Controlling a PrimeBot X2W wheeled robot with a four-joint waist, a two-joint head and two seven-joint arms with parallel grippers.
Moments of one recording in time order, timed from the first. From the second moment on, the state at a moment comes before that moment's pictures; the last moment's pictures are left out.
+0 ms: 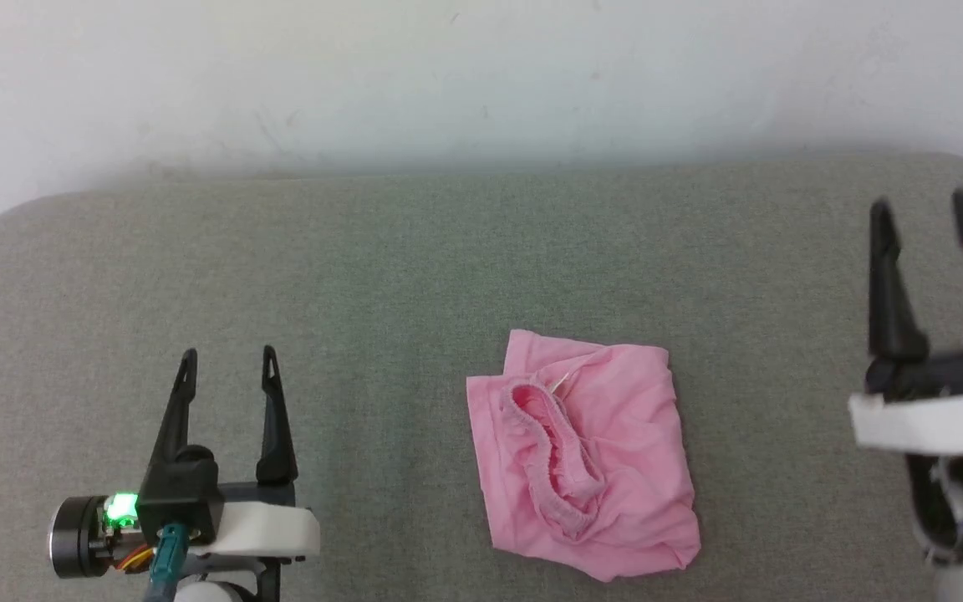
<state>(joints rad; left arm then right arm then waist) 0.00 0.13 -0.08 -0.03 -0.02 0.19 -0.26 -0.15 -0.12 -0.07 -0.09 0.16 0.13 -0.26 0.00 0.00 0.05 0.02</state>
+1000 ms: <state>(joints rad) -0.06 0.09 -0.08 -0.05 -0.02 0.18 -0.26 -0.45 -0.48 0.48 0.28 0.85 0.13 0.80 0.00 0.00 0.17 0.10</state>
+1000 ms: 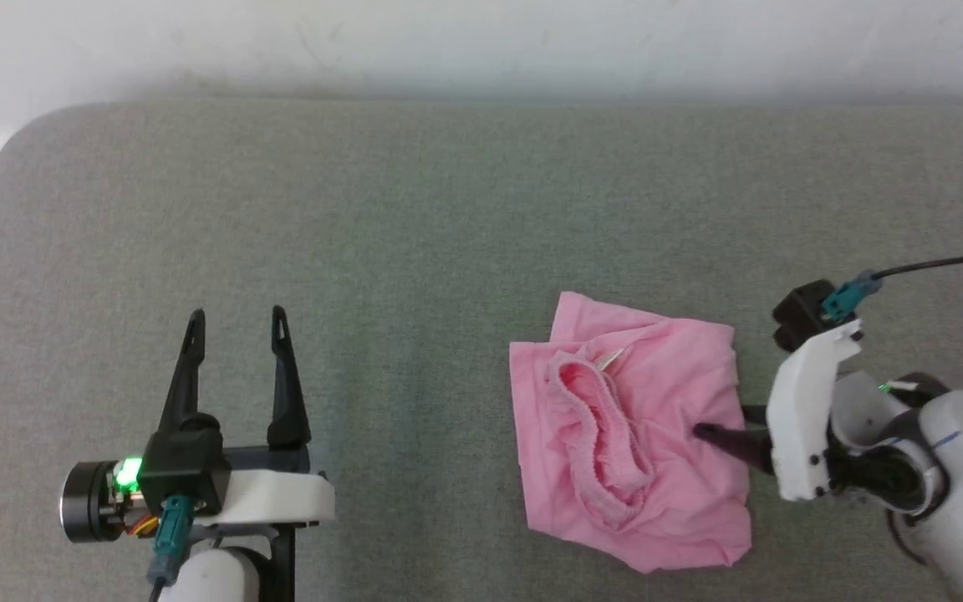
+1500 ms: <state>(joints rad) -0.09 0.08 -0.07 -0.04 -0.02 0.18 -0.26 -0.49 -0.46 0.62 0.34 0.87 0.13 0.60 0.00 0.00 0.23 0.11</state>
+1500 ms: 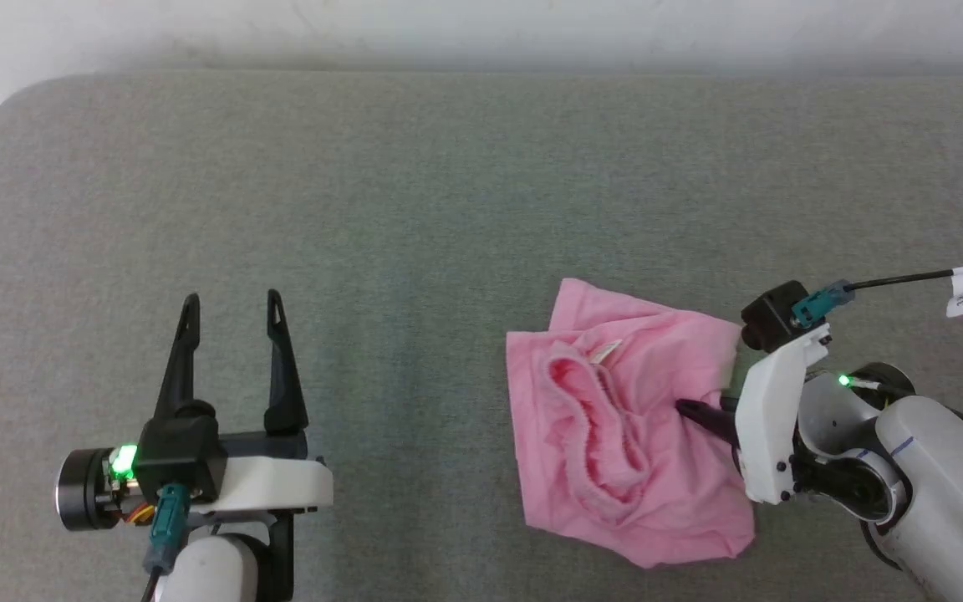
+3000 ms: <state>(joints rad) -0.25 0.20 -0.10 -0.21 0.02 0.20 -0.26 -0.93 -0.77 0.63 0.76 0.40 0.13 0.25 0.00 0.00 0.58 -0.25</state>
